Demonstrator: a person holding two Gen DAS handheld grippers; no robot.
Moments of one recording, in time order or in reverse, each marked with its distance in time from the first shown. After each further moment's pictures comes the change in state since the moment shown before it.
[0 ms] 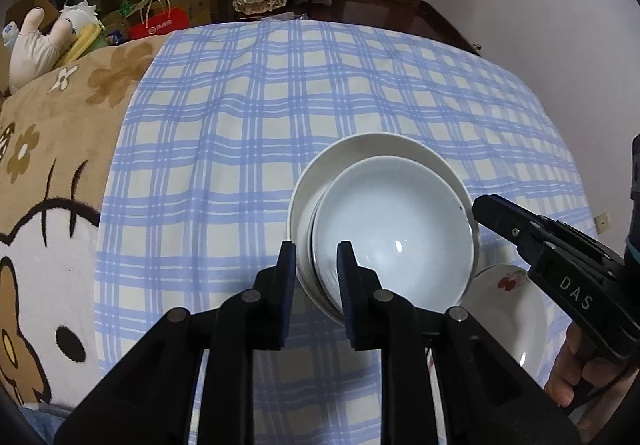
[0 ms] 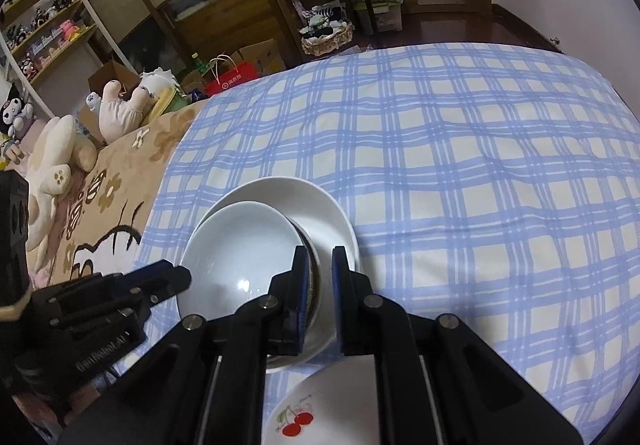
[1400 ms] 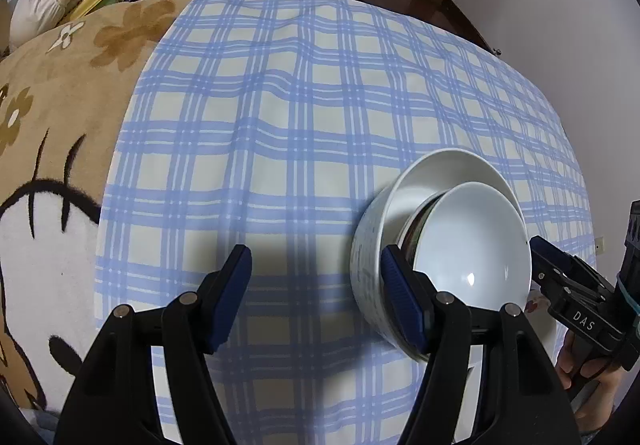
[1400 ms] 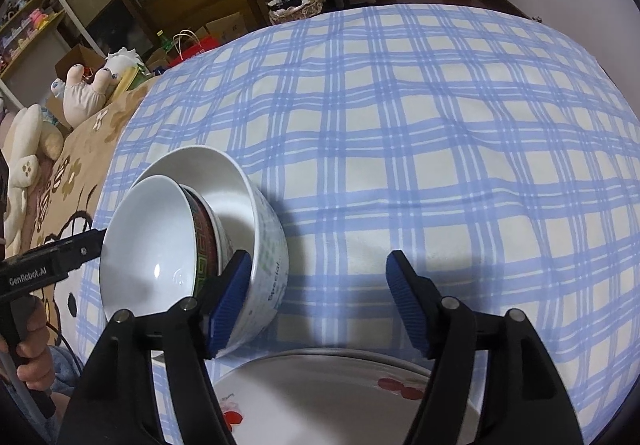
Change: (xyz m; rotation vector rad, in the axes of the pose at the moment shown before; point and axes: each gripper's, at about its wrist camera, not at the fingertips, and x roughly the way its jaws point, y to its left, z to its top) left arm 0.037 0.050 0.018 -0.112 0.082 -0.015; right arm 0.031 -0.041 -0.006 0.029 0.106 -0.084
